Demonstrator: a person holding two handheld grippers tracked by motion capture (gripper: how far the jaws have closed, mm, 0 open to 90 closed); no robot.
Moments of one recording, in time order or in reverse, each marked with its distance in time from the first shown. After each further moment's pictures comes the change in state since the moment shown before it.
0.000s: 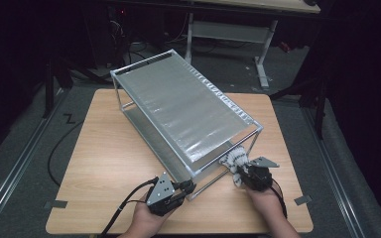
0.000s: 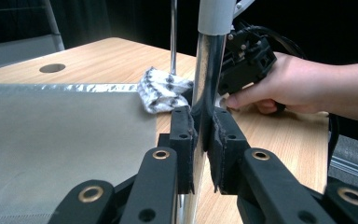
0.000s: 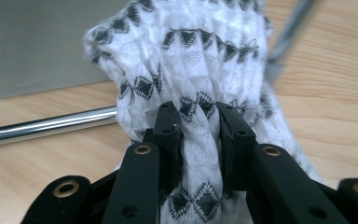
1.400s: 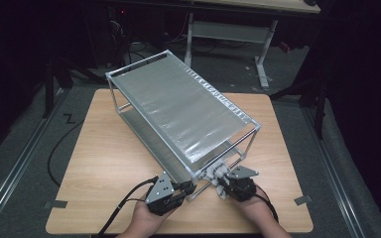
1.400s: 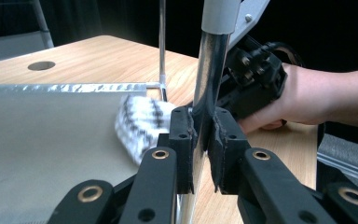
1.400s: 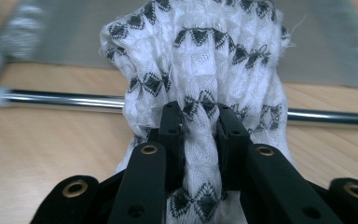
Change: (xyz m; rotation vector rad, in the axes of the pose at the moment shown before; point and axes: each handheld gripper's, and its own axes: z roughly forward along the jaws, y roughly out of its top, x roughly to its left) left arm 0.004 0.000 0.000 0.007 -0.044 0.000; right arm 0.063 0.000 -0.007 0.026 0.206 -0.259
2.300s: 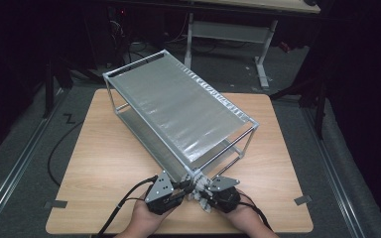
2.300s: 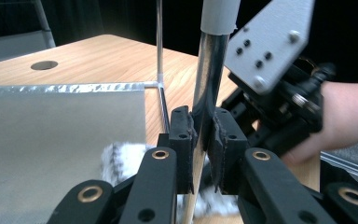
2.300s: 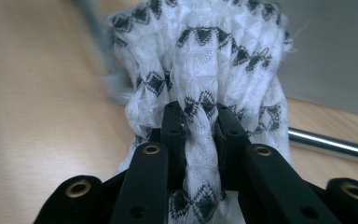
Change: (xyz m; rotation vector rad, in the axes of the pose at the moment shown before) left arm 0.002 0.001 -0.001 0.004 0.011 -0.006; right arm 0.047 0.013 0.003 0.008 0.151 -0.134
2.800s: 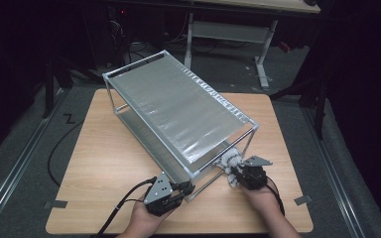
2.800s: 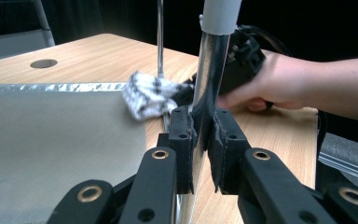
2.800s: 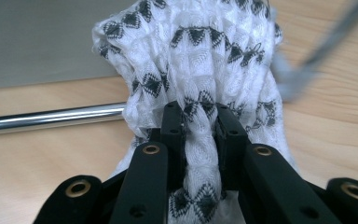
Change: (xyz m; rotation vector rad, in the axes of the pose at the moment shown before) left arm -0.002 -0.001 -0.004 0.000 -0.003 -0.001; right arm -0.098 -0.033 -0.017 -0.019 -0.274 0.296
